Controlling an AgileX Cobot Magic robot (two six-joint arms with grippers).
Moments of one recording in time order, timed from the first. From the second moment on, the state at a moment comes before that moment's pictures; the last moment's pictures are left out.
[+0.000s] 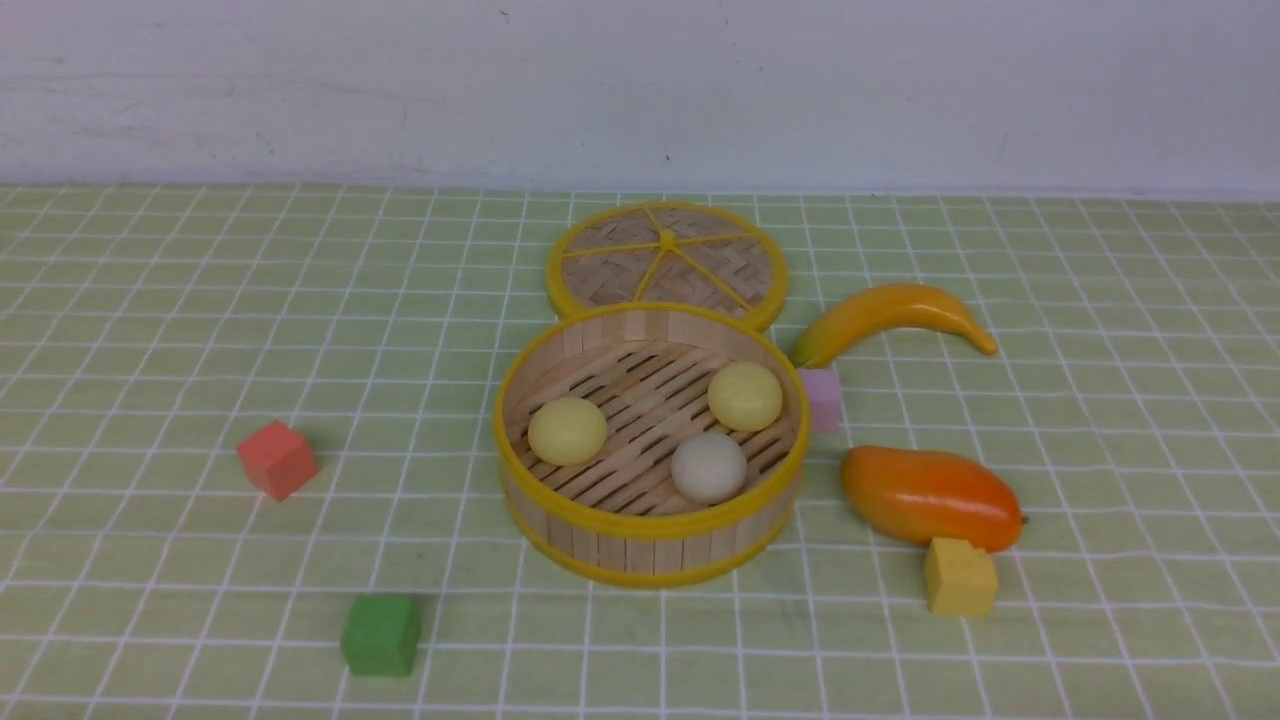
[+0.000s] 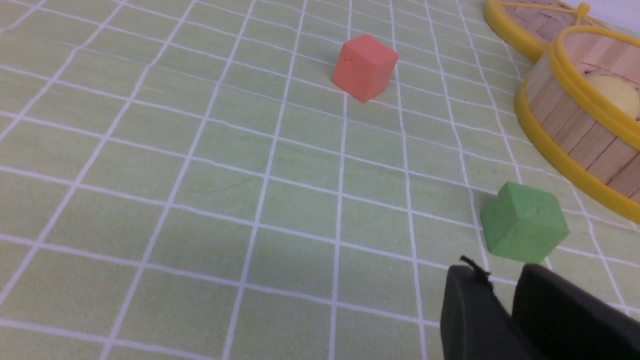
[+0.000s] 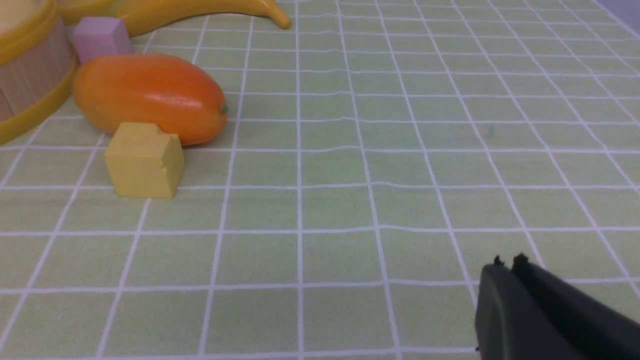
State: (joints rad) right arm -0.01 -0.01 0.02 -0.19 0.40 0.16; left arm -0.07 -0.01 0.03 0.01 0.36 -0.31
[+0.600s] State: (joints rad) right arm -0.01 -0.01 0.02 -0.19 0.40 0.16; left arm -0.07 -0.01 0.03 0.01 0.36 -0.31
